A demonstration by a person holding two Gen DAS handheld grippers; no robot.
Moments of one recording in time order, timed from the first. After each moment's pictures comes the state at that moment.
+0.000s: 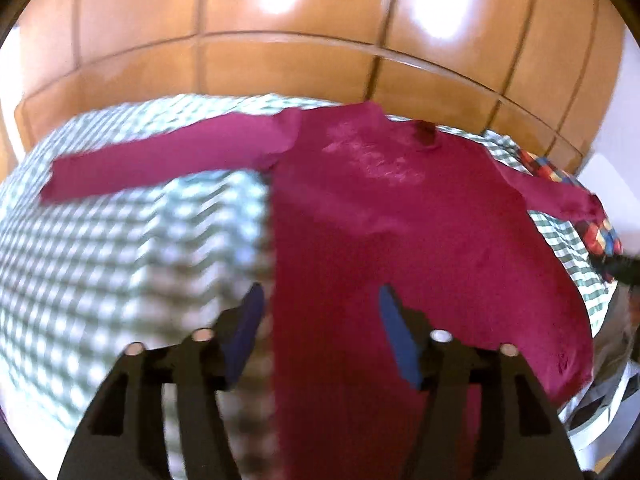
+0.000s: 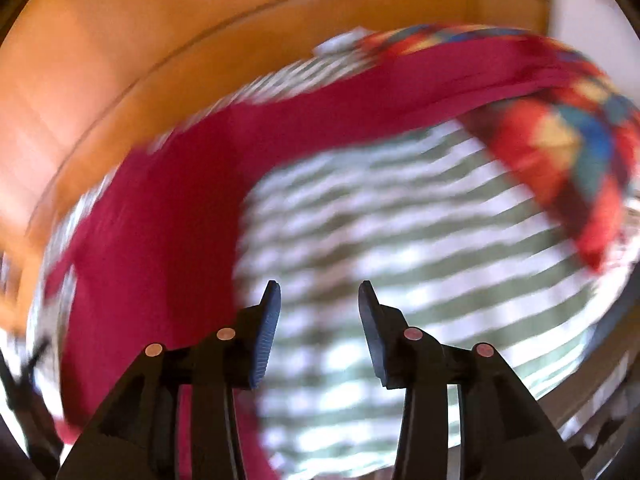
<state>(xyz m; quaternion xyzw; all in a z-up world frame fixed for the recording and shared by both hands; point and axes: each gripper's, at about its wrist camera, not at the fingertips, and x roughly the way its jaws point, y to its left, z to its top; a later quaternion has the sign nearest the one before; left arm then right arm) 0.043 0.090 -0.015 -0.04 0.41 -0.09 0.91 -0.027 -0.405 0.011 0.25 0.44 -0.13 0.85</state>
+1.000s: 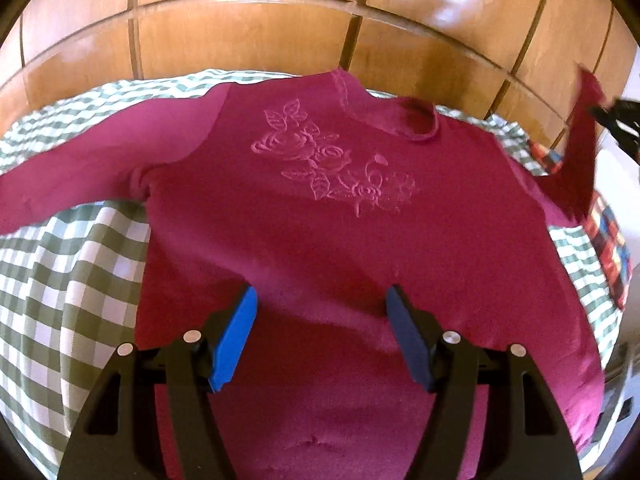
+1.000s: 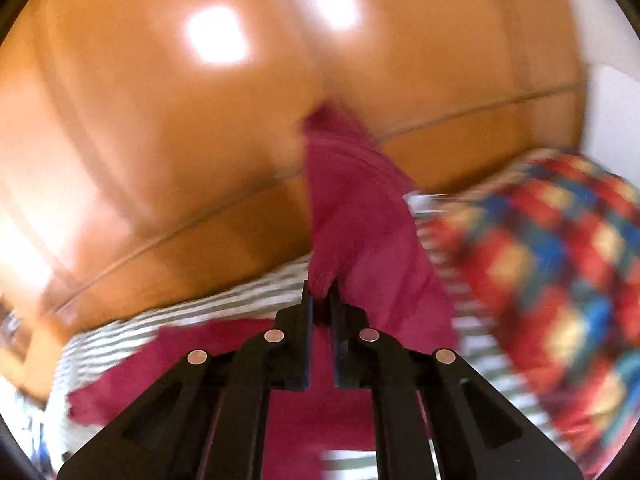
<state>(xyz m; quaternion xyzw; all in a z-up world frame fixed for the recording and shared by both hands) 0.131 0.032 -0.050 -0.06 0.45 -0.11 0.88 0.203 -0.342 0.105 0.22 0.34 -0.02 0.92</state>
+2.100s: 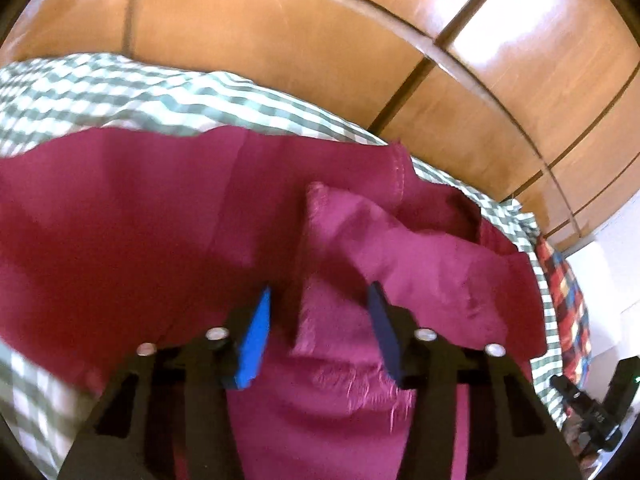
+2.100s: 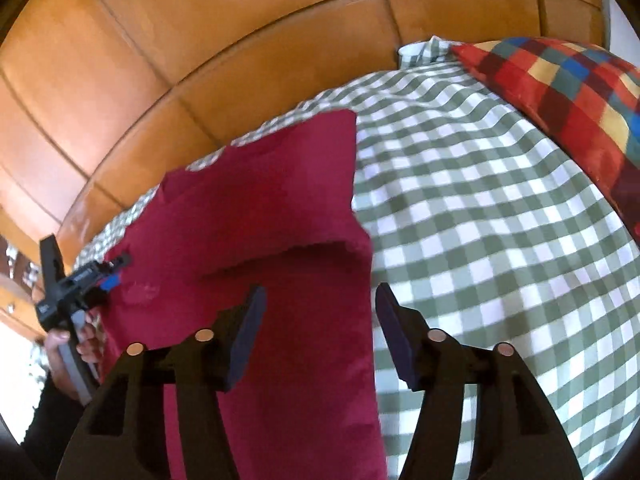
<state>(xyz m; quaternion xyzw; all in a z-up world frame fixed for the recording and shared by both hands) 0.271 0.062 -0.051 -0.17 0.47 -0.11 0.86 0.117 -0.318 -0.021 0.24 0.44 -0.01 0.87</state>
